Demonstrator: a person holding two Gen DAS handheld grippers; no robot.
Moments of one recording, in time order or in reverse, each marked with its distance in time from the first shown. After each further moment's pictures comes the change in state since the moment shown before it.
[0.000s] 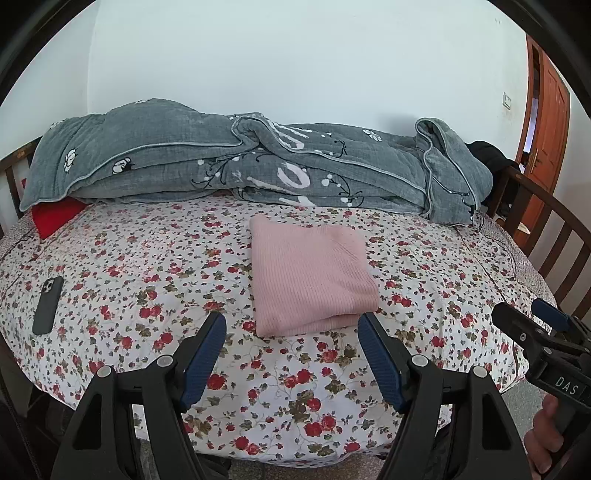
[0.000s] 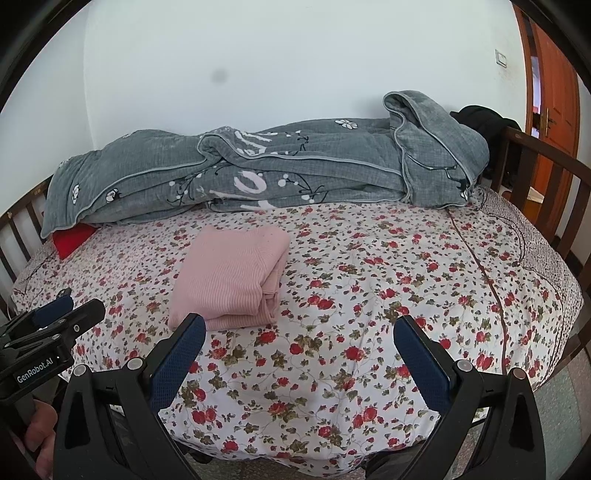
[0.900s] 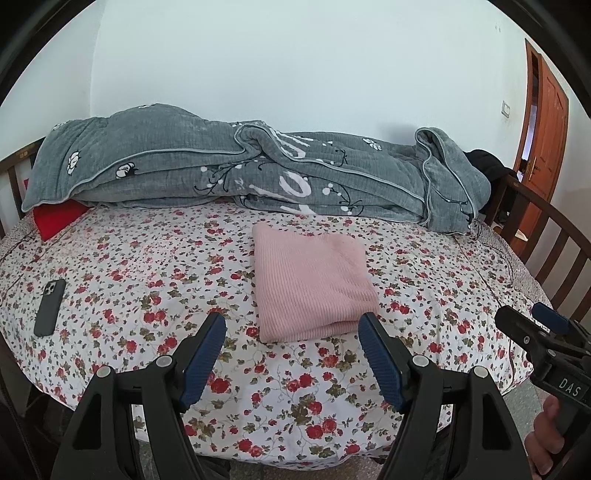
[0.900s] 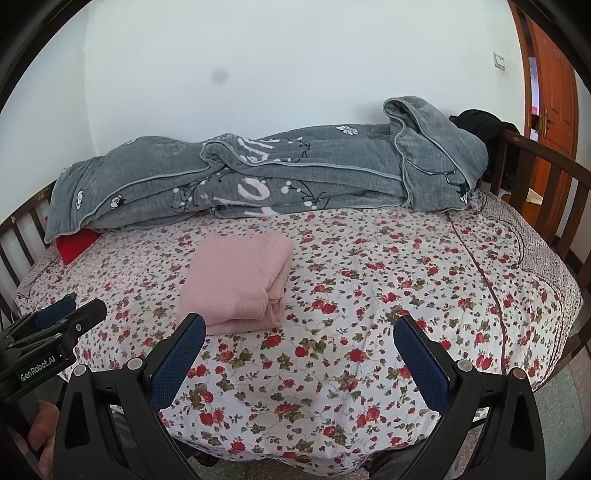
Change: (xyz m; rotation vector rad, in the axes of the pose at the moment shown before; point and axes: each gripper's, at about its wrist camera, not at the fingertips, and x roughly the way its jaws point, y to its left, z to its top) left arm -0.011 -0.004 0.003 -0.018 -0.028 0.008; right arm -0.013 0.012 0.003 0.015 -0.020 -0.004
